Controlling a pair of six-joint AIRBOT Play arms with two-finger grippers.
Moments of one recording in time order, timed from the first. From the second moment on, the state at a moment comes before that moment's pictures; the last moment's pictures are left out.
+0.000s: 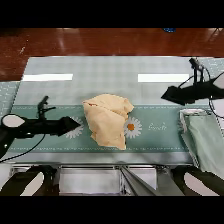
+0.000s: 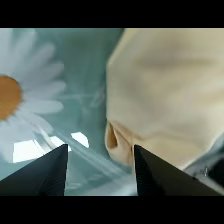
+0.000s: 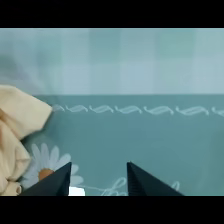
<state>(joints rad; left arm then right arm) 0.02 -0.90 0.39 0.68 -1.07 -1.29 -0.09 -1.12 0.92 -1.10 1.13 1.49</state>
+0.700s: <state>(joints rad) -0.26 -1.24 0.50 0.45 -0.79 -1.17 0.02 -1.14 0.67 -0.88 0.96 1.40</state>
